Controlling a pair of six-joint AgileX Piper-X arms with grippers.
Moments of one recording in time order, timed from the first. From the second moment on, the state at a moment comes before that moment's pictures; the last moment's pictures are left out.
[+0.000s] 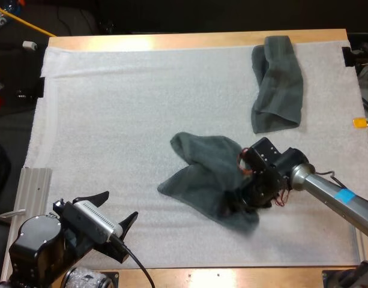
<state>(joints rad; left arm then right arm) -0.28 0.34 -0.80 1.15 0.30 -1.62 0.63 1.55 -0.86 0.90 -0.58 -1.53</state>
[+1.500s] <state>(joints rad) -0.28 0.52 -0.80 1.18 0.30 -1.62 0.93 1.15 -0.47 0.60 -0.05 -0.60</state>
